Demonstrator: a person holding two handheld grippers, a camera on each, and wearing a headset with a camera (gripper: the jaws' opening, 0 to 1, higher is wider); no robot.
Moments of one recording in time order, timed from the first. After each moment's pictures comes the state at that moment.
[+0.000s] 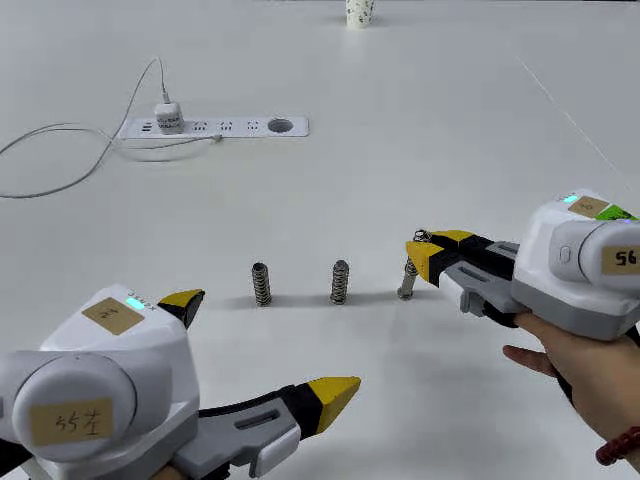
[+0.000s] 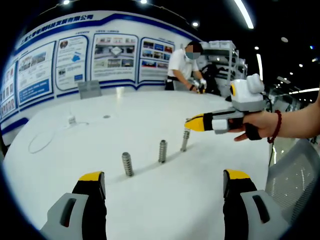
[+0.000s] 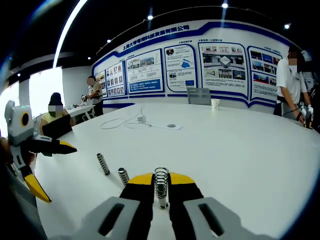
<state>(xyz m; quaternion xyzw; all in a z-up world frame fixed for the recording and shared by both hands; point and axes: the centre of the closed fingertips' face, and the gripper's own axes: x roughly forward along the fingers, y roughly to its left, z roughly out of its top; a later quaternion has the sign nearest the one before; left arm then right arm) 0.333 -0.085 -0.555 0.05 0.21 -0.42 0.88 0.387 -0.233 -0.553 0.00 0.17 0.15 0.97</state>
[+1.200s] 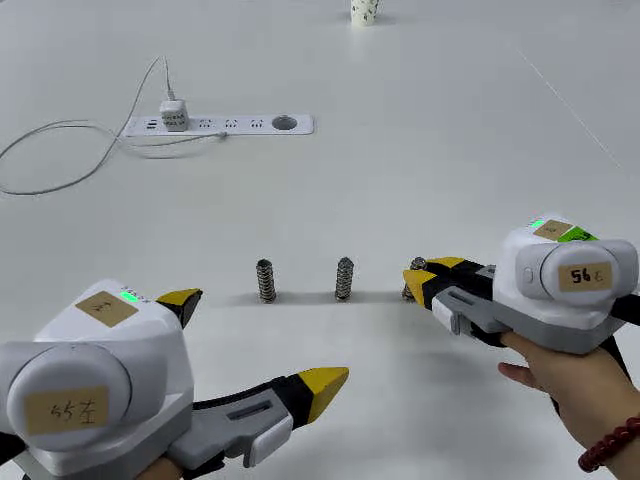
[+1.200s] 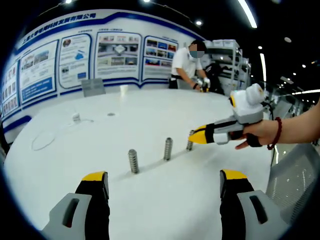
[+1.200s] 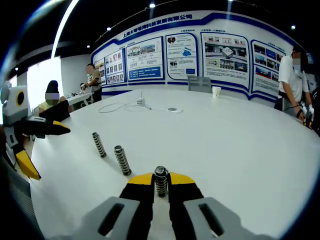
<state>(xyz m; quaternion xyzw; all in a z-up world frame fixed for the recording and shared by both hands) 0.336 -0.075 -0.557 0.05 0.22 -0.40 0.89 0.380 -0.229 -0.590 -0.02 0.22 0.15 0.96</state>
